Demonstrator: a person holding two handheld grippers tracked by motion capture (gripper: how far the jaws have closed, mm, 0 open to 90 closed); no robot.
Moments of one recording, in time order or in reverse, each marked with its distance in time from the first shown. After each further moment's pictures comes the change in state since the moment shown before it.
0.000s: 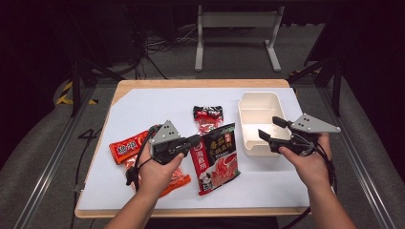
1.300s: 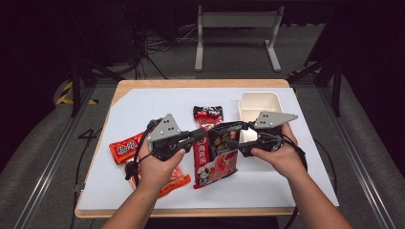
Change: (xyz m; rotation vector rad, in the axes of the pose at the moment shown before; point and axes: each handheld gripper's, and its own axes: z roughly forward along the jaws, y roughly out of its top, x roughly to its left) left arm -0.008 0.024 -0.008 -0.096 -0.067 0.067; right arm 0.037 0.023 0.058 0.066 0.363 -0.100
